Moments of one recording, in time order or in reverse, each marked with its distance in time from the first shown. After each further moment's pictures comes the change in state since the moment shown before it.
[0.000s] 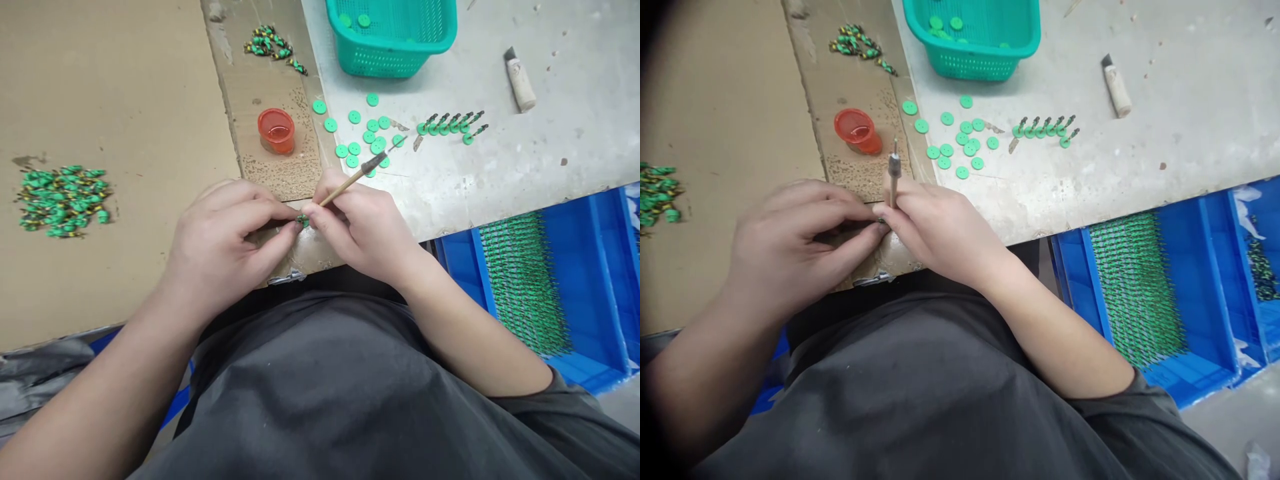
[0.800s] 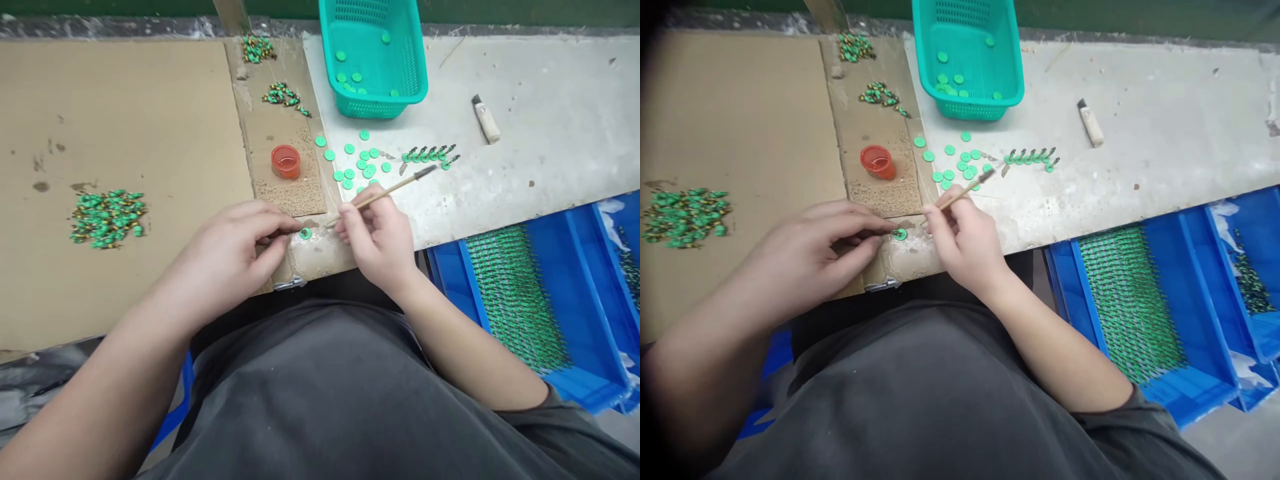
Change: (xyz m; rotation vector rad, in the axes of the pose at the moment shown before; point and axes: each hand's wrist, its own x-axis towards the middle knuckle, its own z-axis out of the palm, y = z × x) left_hand 0.008 0.003 -0.020 -0.084 -0.224 -0.128; right_hand -0.017 -0.003 0.001 0.258 0.325 0.295
